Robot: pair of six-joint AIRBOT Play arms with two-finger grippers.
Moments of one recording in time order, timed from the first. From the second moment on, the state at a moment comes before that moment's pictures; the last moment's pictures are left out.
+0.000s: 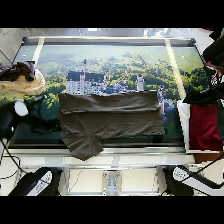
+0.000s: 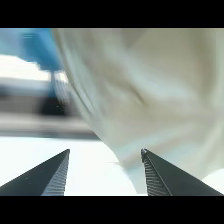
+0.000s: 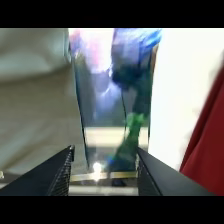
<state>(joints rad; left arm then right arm) 0.12 -0.90 0.65 1.32 -1.33 -1.57 -0.38 -1.18 1.26 -1.34 1.39 1.30</state>
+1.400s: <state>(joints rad) 0.16 -0.83 0.25 0.93 -1.18 -1.61 -0.41 -1.14 1.24 -1.15 1.32 1.30</state>
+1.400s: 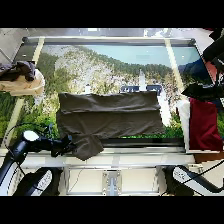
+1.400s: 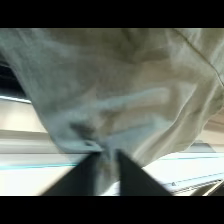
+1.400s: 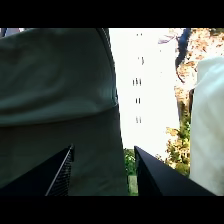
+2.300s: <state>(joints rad) 0.16 -0.79 0.31 0.86 -1.15 -1.56 -0.51 -1.13 0.66 -1.15 1.35 1.34</state>
